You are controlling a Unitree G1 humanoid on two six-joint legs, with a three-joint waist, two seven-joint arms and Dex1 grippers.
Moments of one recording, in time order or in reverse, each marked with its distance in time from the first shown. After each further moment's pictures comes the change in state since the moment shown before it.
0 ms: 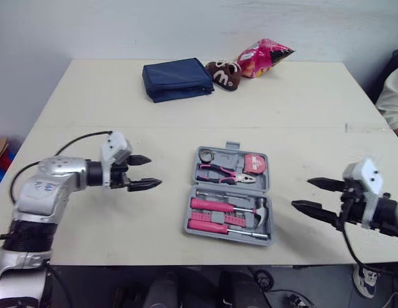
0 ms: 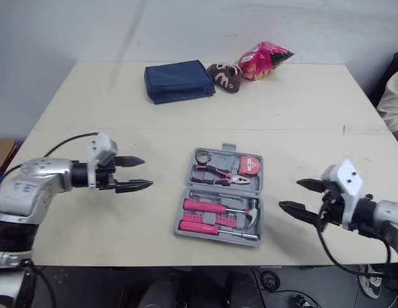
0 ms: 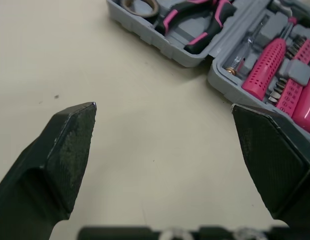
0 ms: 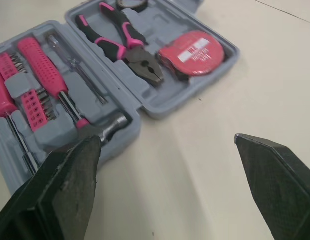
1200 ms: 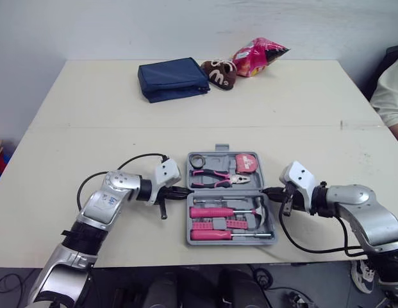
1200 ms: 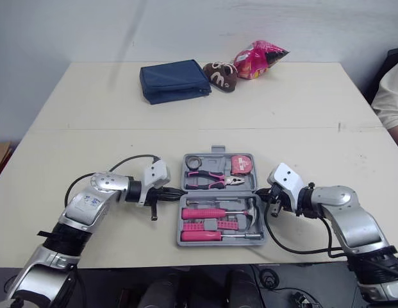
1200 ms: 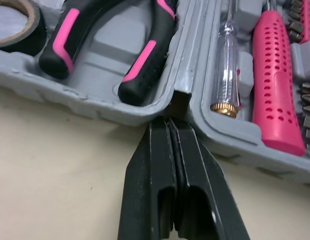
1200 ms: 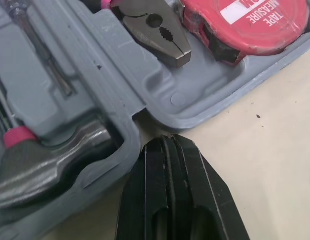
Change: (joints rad) left arm 0.034 -0.164 -0.181 -0.047 0.178 -0.018 0.018; right arm -0.277 0.133 0.387 0.183 -0.304 -0.099 0.015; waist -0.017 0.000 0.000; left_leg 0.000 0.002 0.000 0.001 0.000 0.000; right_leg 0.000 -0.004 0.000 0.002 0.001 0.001
